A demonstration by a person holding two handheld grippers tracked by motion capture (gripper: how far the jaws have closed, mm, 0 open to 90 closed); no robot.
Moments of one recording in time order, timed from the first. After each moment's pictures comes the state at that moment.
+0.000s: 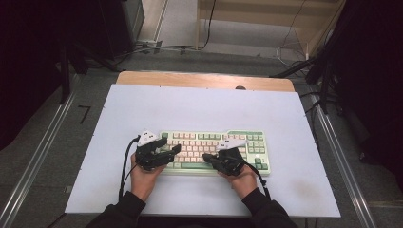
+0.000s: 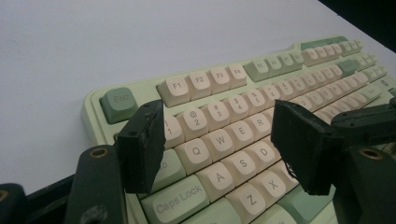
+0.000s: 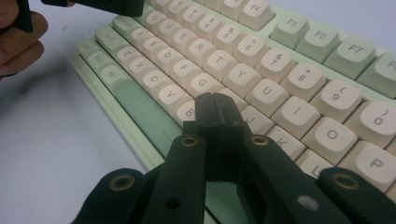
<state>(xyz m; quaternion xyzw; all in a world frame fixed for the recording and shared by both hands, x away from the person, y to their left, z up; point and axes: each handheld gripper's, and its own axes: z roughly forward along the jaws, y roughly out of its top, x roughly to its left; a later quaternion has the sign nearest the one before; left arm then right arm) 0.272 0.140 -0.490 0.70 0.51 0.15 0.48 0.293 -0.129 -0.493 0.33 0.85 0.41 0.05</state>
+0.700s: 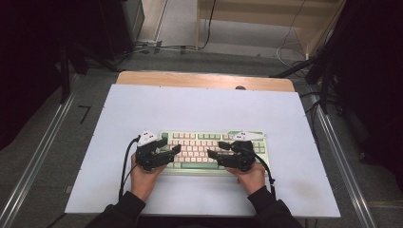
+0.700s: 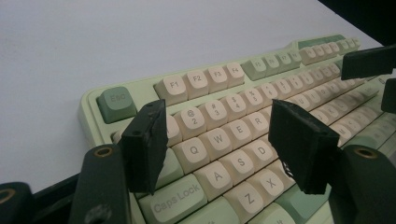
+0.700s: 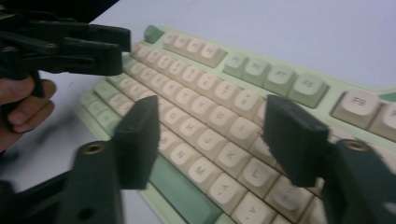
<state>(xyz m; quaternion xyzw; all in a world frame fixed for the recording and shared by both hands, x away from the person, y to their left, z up) 0.271 0.139 -0.490 0.71 0.50 0.15 0.48 0.305 -0.161 -0.477 0.39 0.80 0.46 0.04</state>
